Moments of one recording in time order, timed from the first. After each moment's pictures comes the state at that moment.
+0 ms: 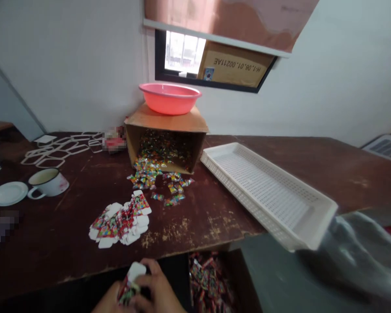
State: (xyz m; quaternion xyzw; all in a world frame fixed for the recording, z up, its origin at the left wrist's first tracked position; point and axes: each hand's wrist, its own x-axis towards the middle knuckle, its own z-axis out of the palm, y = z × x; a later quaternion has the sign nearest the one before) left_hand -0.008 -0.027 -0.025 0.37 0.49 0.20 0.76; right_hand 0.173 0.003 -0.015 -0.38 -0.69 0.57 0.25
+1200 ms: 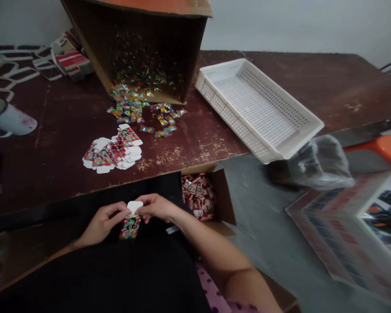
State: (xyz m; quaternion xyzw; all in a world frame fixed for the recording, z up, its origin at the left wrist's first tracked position) left_hand -0.030 -0.064 0.017 0.50 0.53 0.27 0.63; right_hand 0.175 -0.027 -0.004 -0.37 -0.38 0.83 0.16
